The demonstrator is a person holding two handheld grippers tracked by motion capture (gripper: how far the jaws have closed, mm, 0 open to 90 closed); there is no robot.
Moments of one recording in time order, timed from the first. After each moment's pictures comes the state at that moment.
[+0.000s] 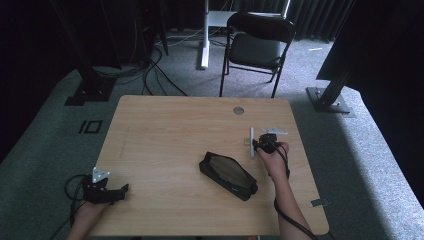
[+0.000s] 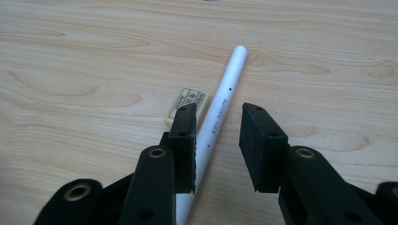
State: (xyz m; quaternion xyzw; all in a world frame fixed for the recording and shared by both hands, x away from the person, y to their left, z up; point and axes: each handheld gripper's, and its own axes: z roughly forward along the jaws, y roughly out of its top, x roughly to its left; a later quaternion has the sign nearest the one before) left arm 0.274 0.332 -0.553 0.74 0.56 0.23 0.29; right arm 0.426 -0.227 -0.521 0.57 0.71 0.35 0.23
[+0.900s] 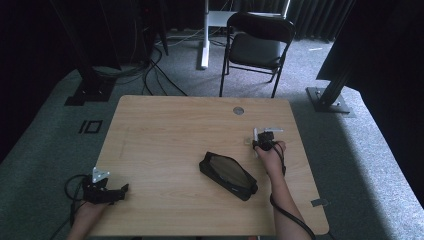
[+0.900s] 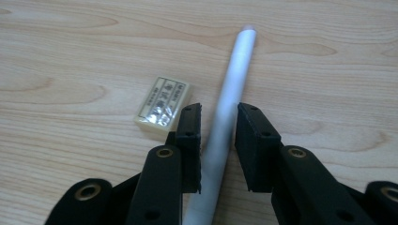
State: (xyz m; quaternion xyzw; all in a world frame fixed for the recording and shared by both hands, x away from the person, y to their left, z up) left arm 0.274 0.332 -0.553 0.74 0.56 0.23 0.29; right arm 0.446 -0.224 -0.539 0.59 0.71 0.31 0.22
